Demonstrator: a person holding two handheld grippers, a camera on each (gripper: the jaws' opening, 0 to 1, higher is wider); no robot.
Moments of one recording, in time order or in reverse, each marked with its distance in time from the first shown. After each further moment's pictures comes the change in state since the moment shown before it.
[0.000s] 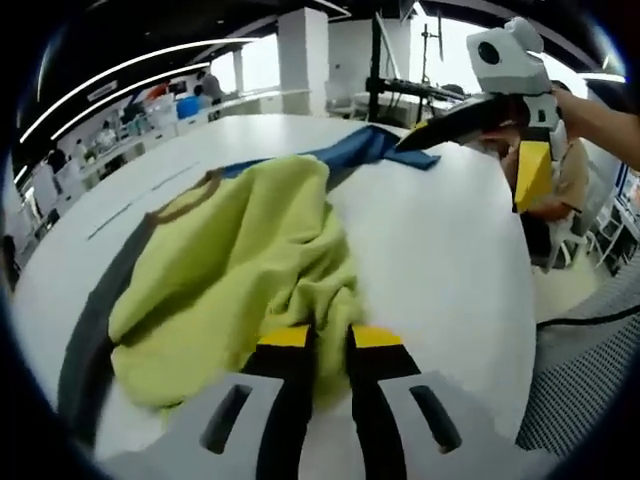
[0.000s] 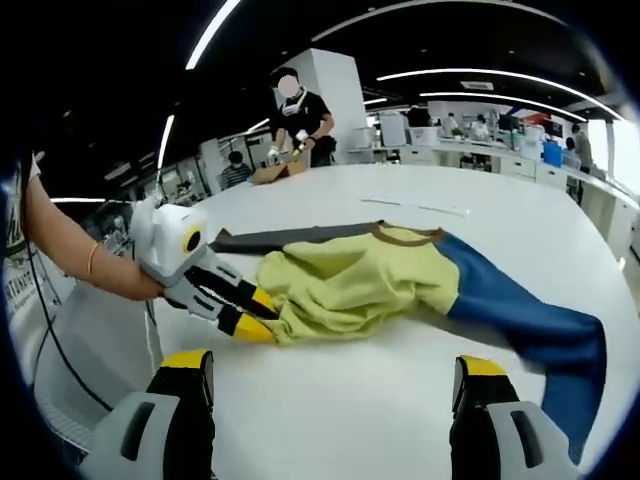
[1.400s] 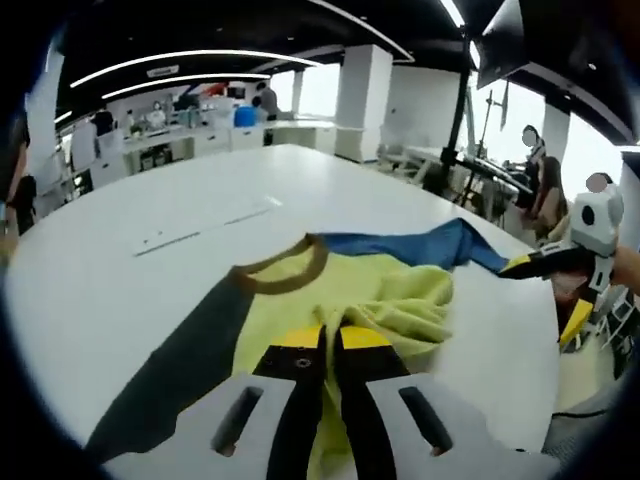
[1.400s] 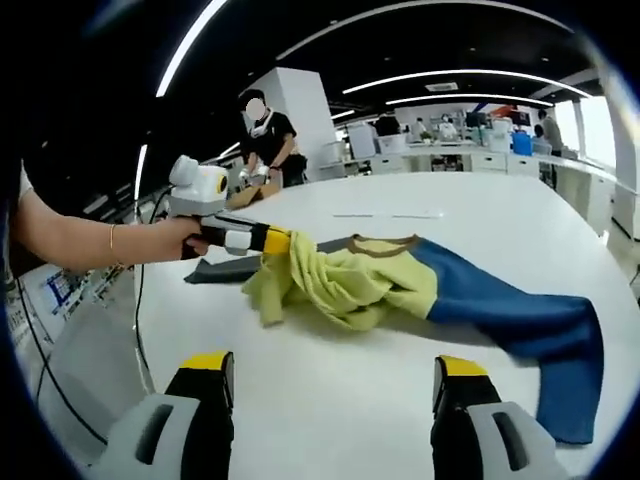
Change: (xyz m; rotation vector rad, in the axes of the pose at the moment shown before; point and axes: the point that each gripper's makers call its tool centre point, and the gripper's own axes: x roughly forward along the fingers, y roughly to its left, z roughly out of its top) left arm 0.001 0.138 0.077 -0.256 -0.154 0.134; right arm 0.004 -0.017 0.014 0.105 -0.072 -0.084
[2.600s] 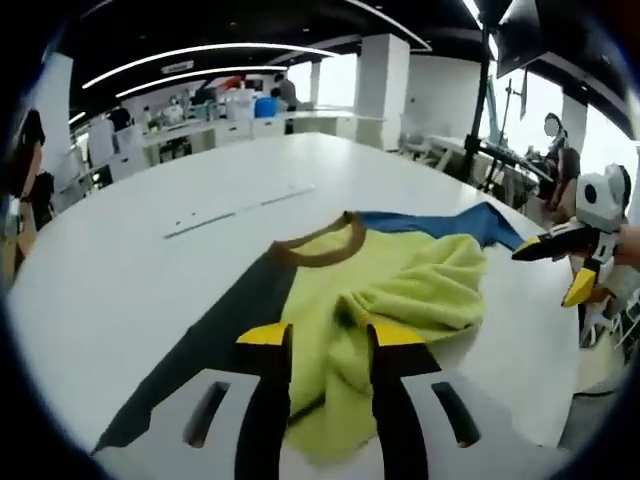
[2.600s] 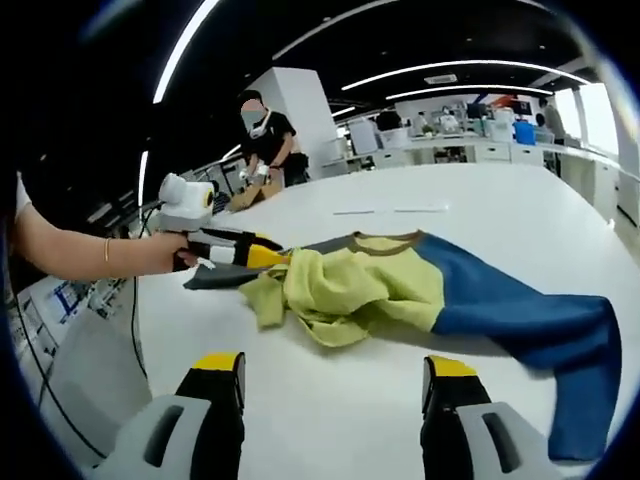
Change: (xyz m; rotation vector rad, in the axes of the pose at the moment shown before) left arm -0.034 0.021 -0.017 0.028 0.013 0.065; right arm 0.023 -0.007 0.006 0.036 0.015 0.035
